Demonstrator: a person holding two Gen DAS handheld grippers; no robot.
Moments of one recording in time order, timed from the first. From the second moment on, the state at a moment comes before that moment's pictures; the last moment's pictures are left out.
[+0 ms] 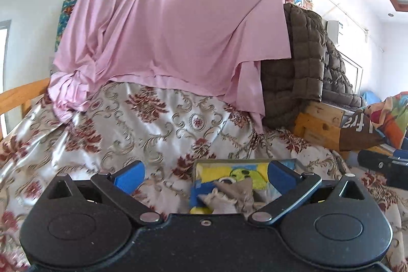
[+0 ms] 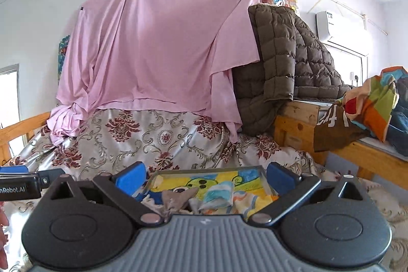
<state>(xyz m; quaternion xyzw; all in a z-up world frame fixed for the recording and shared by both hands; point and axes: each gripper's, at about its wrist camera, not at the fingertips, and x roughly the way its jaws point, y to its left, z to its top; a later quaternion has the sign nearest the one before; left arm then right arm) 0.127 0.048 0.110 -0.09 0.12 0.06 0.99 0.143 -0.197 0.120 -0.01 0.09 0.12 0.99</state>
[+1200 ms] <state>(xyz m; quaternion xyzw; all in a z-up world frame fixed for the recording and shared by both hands) 0.019 0.060 0.031 -0.08 0.26 0.08 0.96 0.057 -0.173 0.028 0.01 0.23 0.14 0.96</state>
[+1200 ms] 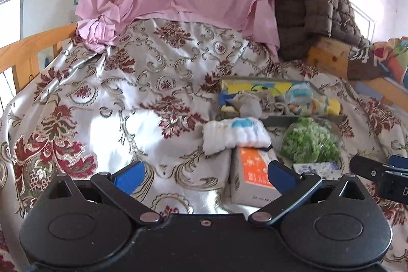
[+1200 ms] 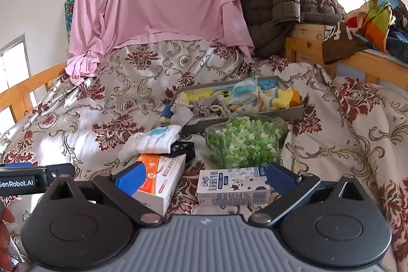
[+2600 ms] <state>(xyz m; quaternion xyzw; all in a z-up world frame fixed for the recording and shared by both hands) 0.130 0.084 0.029 -0.06 0.29 0.06 0.95 0.188 -0.129 -0.003 -0.07 0.20 0.27 0.94</state>
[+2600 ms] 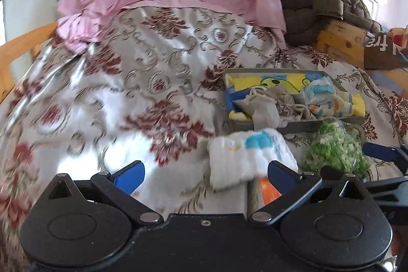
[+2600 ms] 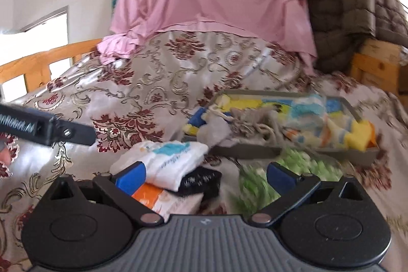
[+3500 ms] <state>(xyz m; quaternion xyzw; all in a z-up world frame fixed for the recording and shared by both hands) 0.235 0.086 0.007 -0.14 0.41 0.03 0.90 0.212 -0.121 -0.029 -0.10 0.21 0.35 0.91</state>
